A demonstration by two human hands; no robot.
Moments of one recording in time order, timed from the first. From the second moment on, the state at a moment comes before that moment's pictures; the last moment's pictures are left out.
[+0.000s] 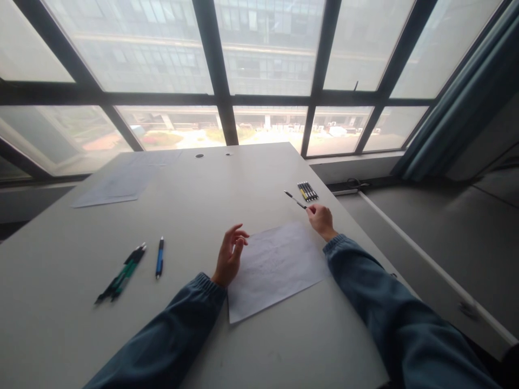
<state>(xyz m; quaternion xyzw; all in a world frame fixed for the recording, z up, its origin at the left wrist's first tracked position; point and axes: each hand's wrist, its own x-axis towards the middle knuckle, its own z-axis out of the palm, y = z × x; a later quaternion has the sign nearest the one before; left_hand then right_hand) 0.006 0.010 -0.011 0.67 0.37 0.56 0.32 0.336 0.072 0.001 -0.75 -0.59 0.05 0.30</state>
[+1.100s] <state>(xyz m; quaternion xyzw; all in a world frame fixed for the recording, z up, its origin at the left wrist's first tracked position) 0.003 0.006 -0.012 0.65 0.38 0.55 0.37 0.330 0.111 -0.014 -0.79 -0.58 0.02 0.18</state>
